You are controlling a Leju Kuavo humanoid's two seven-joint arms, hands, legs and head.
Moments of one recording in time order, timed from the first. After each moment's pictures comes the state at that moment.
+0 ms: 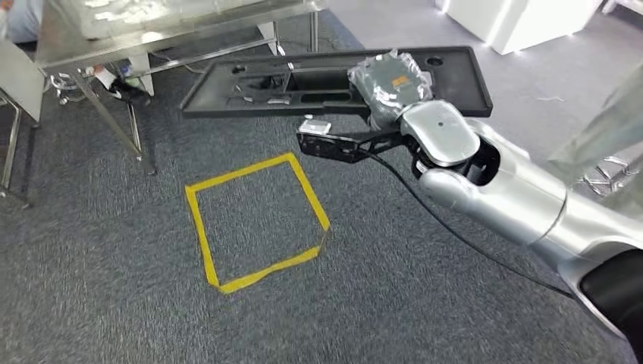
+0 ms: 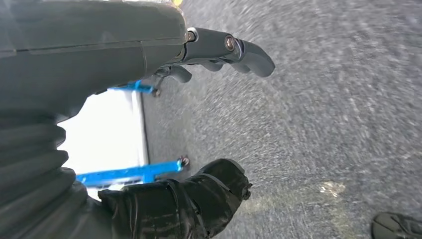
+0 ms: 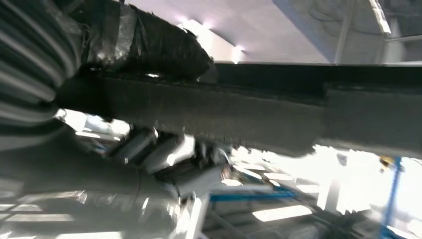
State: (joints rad) left arm -0.11 0.11 -1.21 -0.20 1.09 0.44 0.29; right arm -1.21 -0.39 1.14 -1.40 0.66 0.26 0.47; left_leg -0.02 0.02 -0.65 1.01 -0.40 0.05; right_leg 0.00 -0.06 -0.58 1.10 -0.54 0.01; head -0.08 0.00
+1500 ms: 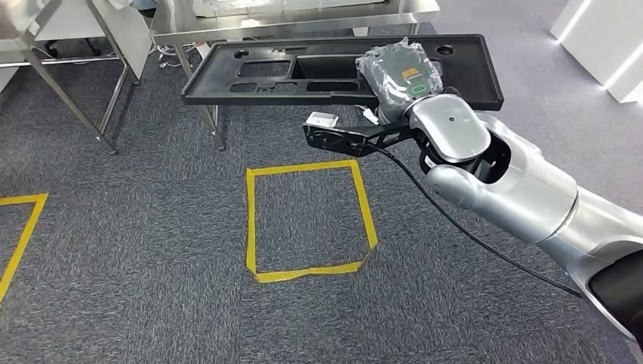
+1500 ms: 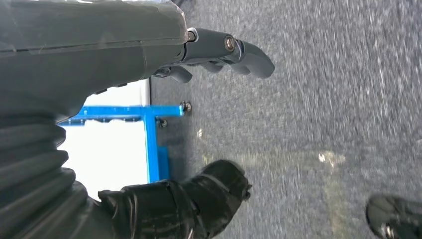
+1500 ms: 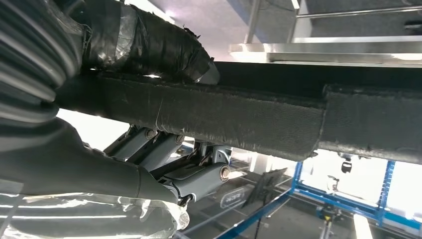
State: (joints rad) left arm -0.11 0.11 -1.22 -0.20 1.08 0.43 0.31; right arm -1.22 -0.39 1.14 -1.40 0.69 0.23 0.47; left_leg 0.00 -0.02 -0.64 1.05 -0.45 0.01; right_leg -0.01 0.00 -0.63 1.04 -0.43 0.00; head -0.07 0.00
